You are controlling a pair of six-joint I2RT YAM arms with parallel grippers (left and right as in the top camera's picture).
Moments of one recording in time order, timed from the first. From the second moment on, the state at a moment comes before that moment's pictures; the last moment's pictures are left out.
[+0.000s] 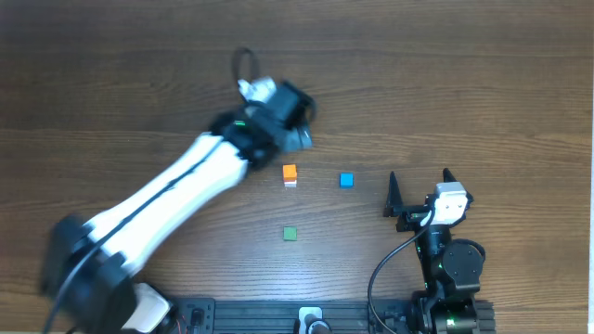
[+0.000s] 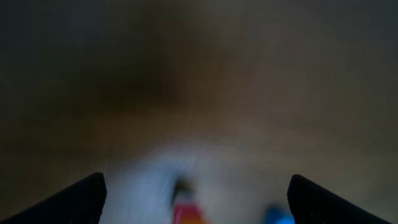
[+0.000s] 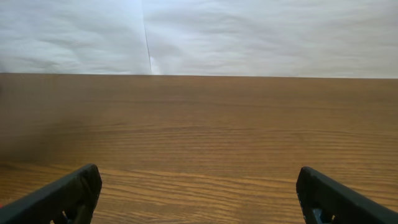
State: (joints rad) left arm -0.66 1.63 1.30 -0.73 -0.24 -0.87; right arm 0.07 0.01 0.01 -0.07 -0.02 0.03
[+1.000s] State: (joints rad) left arm -0.10 0.17 0.20 0.02 0.07 -0.14; right arm 0.07 0.01 0.01 -0.07 -0.02 0.03
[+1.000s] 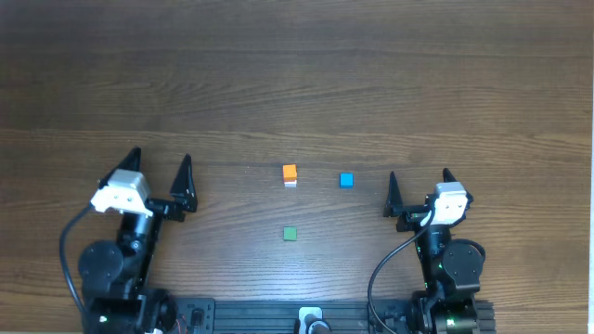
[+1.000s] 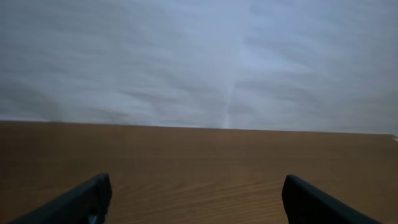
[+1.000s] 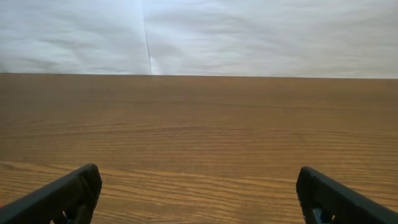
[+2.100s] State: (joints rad) left arm -0.06 0.02 0.01 -0.06 0.14 0.00; right arm 0.07 0.01 0.01 -0.07 -0.02 0.03
